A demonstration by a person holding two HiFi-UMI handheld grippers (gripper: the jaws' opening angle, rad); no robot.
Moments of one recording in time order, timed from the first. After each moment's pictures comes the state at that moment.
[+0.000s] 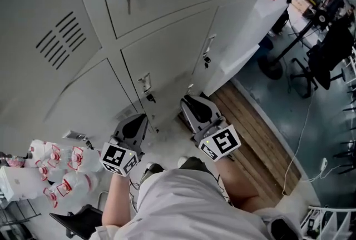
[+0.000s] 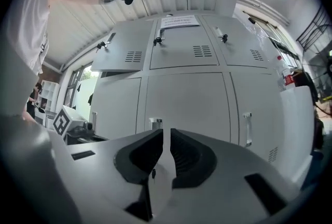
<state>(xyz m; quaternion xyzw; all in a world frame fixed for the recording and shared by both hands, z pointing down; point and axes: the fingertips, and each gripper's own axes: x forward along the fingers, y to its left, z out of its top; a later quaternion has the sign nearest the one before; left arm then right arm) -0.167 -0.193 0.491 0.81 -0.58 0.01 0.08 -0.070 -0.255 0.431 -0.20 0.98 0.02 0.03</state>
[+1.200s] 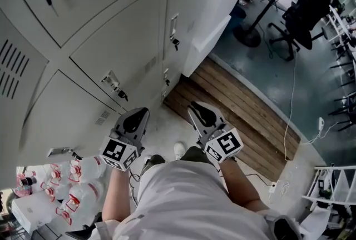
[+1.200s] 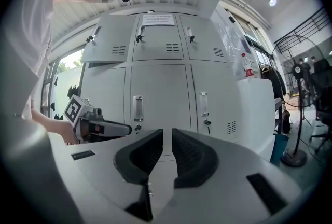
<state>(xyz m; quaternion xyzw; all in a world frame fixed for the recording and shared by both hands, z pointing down) -0.083 -0.222 0.513 0.88 -0.46 0.02 0.09 0.044 -0.240 0.501 -0.32 0.95 -0.04 -0.03</state>
